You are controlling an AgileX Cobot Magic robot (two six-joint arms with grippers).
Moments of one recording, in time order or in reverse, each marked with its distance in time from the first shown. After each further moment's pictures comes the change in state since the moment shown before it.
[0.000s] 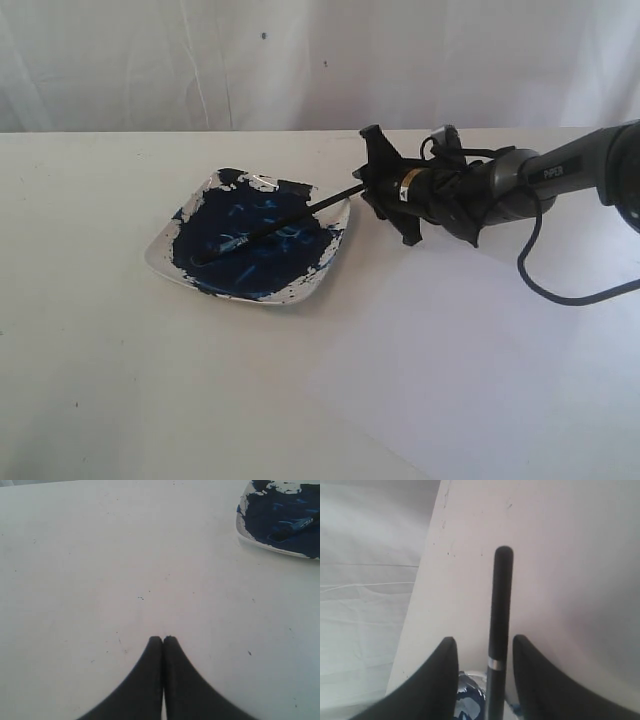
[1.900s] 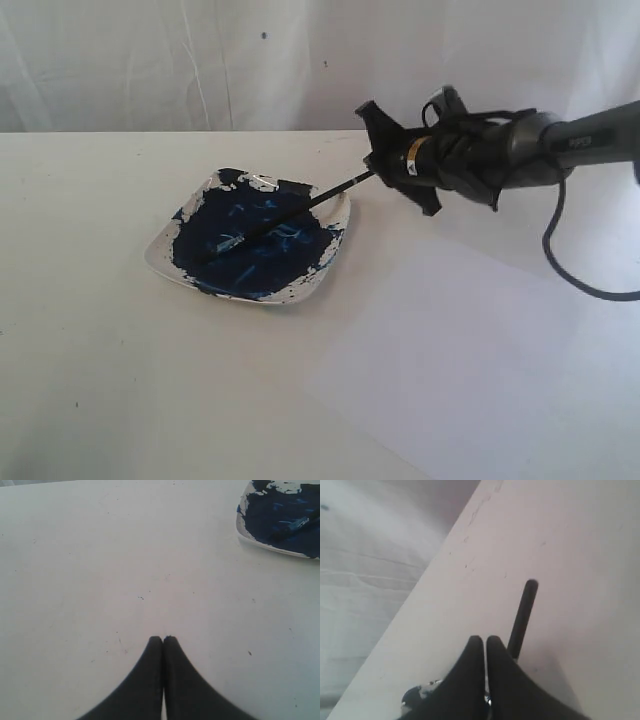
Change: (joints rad) left arm 0.000 0.000 0.000 0.000 0.000 0.000; right arm -0.010 -0.101 -0.041 -0.255 0.182 0.053
